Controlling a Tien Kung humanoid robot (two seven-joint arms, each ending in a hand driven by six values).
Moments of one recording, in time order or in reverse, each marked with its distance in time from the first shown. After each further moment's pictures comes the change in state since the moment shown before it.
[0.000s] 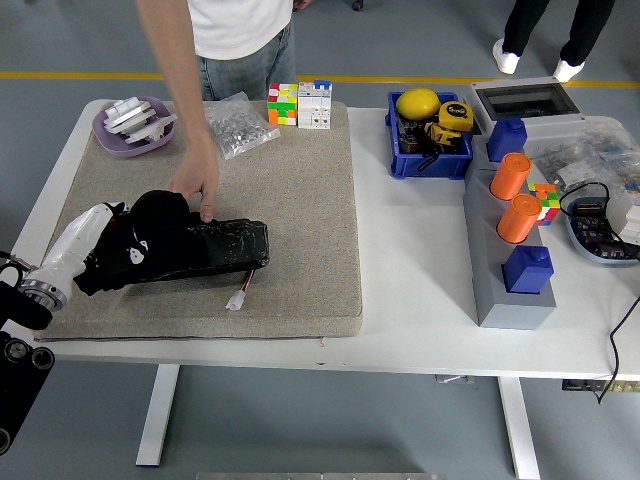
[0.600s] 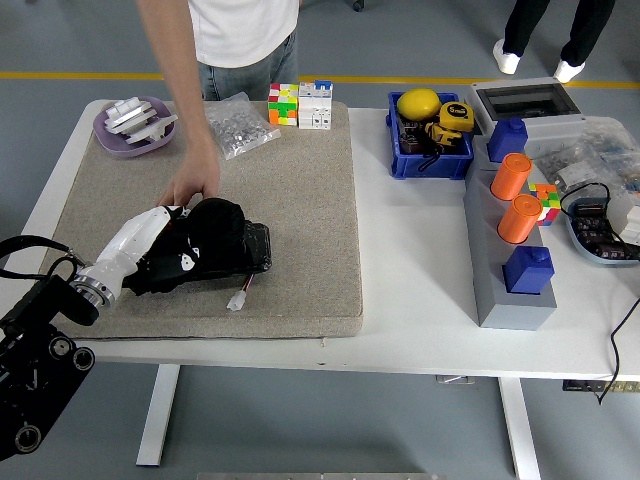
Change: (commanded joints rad) left arm -0.067 0.002 0.187 -0.007 -0.017 -0.007 0.004; right arm 0.004 -0.007 -0.019 0.000 0.016 -0.001 -0.002
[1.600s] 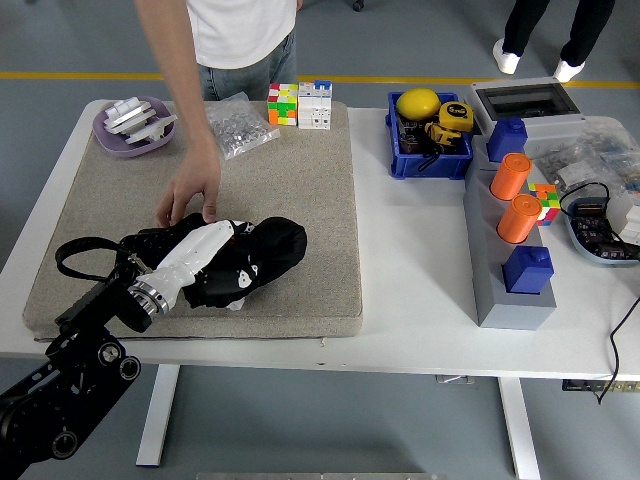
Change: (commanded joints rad) left arm -0.043 -0.045 0.133 -0.021 -0.018 0.005 0.015; right arm 0.001 0.011 0.004 0.000 -0.006 0.008 0.001
